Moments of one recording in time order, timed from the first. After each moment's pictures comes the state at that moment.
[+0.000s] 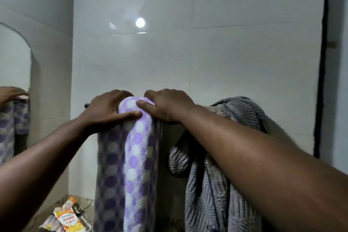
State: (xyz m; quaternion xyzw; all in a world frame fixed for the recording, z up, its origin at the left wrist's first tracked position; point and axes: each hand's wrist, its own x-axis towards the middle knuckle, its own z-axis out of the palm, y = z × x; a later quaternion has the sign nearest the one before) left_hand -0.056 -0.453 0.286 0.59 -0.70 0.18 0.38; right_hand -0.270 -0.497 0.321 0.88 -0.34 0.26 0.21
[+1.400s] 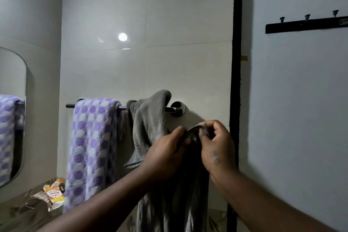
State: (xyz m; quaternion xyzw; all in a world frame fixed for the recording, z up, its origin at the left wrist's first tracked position) left_hand -0.402 -0.373 0.198 0.46 -0.76 0.09 0.45; right_hand -0.548 -0.406 0.204 0.59 -0.36 0.70 -0.16
